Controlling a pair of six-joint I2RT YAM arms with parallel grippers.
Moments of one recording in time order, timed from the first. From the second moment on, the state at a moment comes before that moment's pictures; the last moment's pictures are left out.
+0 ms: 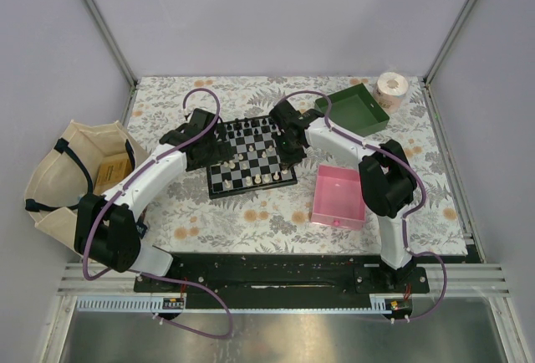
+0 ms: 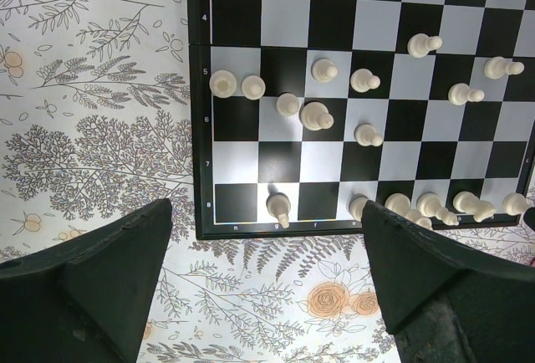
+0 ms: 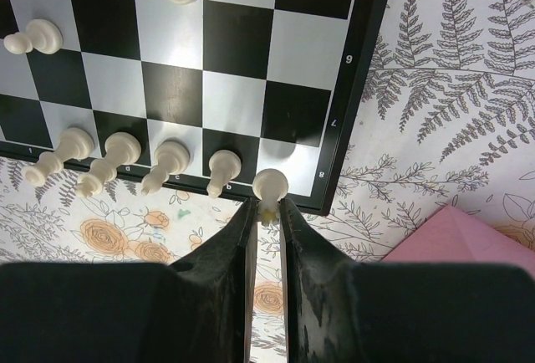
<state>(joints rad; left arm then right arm) -0.38 1.43 1.10 -0.68 -0.22 -0.60 0.67 2.03 1.65 -0.81 -0.02 0.38</state>
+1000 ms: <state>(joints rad) -0.38 1.44 1.10 -0.68 -0.21 -0.60 0.68 2.07 1.65 -0.83 -0.02 0.38</state>
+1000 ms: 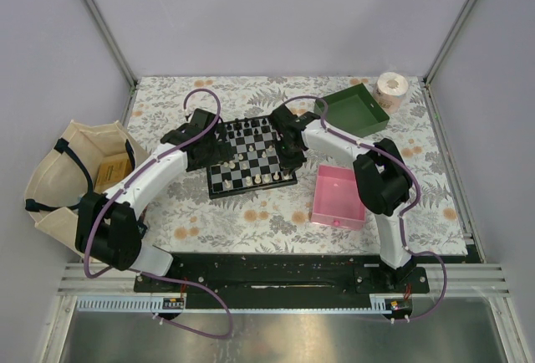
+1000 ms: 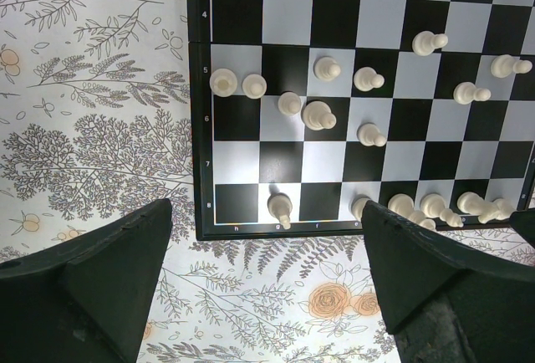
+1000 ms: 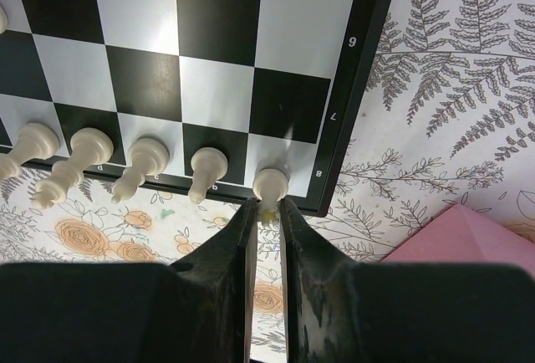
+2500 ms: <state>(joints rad) -0.37 1.49 1.11 -0.68 -0.21 -0.60 0.68 2.04 1.63 -0.80 0.01 0.38</state>
